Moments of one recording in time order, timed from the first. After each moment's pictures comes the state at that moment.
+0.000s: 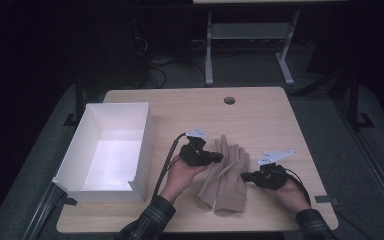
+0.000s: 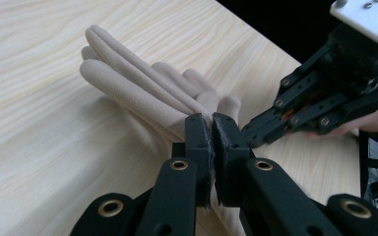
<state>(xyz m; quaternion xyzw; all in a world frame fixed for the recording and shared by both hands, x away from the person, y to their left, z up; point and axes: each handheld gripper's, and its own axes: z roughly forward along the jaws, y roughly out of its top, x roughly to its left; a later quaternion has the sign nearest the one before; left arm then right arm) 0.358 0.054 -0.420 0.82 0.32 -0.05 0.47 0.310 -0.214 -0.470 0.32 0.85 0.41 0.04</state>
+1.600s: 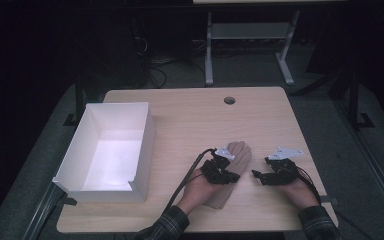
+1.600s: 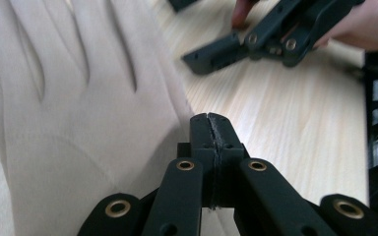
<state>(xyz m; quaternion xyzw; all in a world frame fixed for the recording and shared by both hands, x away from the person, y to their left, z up) 0.326 -0.002 -0.454 0.88 0.26 -0.05 0.39 0.318 -0.246 -0.478 0.41 0.82 0.36 0.16</state>
